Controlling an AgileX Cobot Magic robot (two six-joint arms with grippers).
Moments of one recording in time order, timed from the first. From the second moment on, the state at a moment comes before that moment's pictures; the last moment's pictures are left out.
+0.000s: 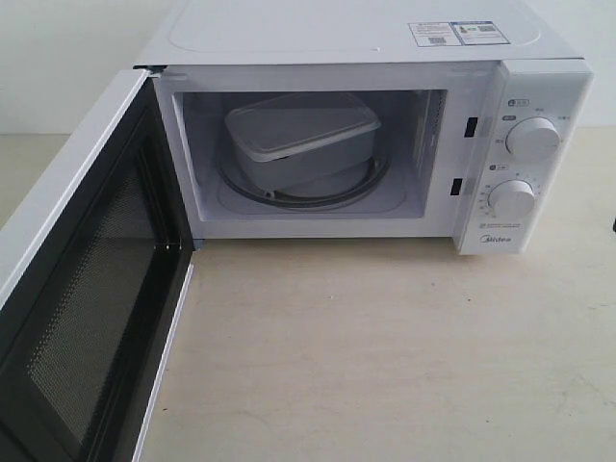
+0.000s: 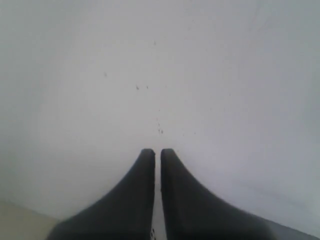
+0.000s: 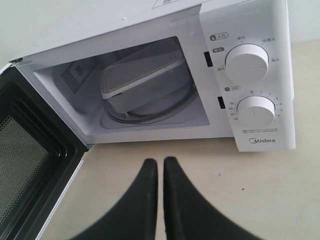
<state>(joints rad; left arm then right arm) 0.01 0.00 -0.05 -0.08 -0.22 -0.35 0.40 0.48 -0.36 0.09 0.26 0.28</state>
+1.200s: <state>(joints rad) 0.01 0.37 -0.51 -0.28 0.51 -0.19 0.40 0.48 -0.36 0.09 0.22 0.28</state>
